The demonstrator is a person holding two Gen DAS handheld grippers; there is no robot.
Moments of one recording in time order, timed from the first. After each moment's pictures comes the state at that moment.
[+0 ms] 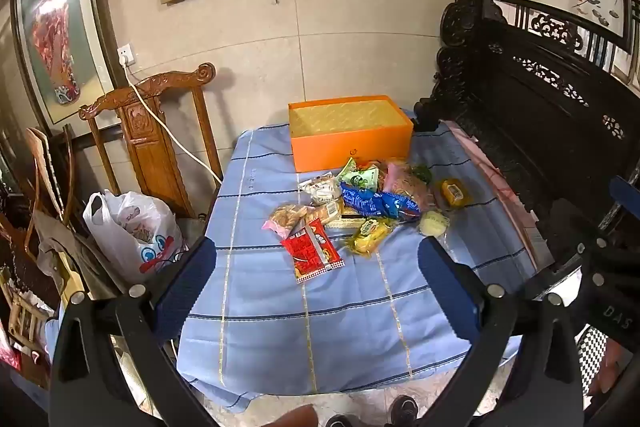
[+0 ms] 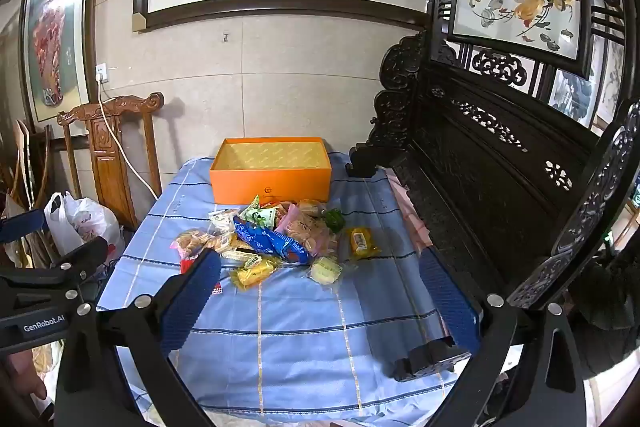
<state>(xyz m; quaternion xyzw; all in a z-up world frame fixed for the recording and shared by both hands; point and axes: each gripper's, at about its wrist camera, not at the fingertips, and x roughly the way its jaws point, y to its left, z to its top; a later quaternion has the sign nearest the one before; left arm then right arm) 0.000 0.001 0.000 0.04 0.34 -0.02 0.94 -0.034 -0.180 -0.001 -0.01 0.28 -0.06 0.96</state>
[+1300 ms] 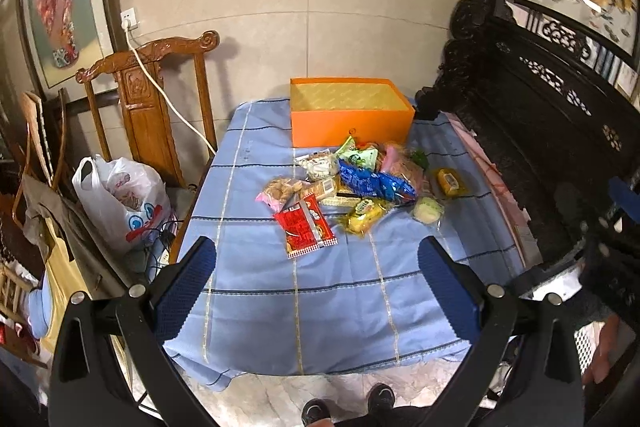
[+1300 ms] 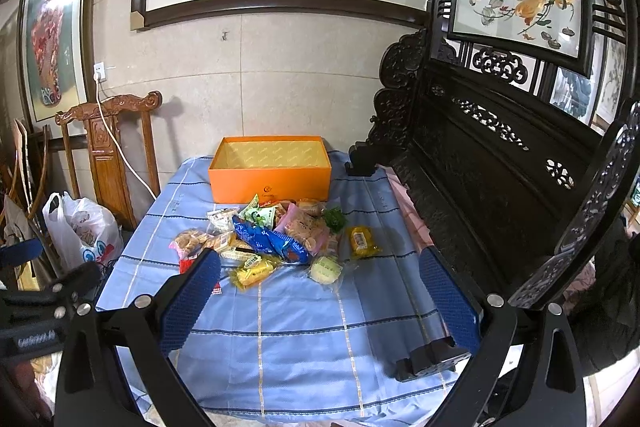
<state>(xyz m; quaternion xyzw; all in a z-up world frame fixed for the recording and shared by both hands) -0.005 0.016 -0.020 0.01 0.37 -0.02 0.93 -0.031 -0.180 -0.005 -0.01 0.28 -0.07 0.96</state>
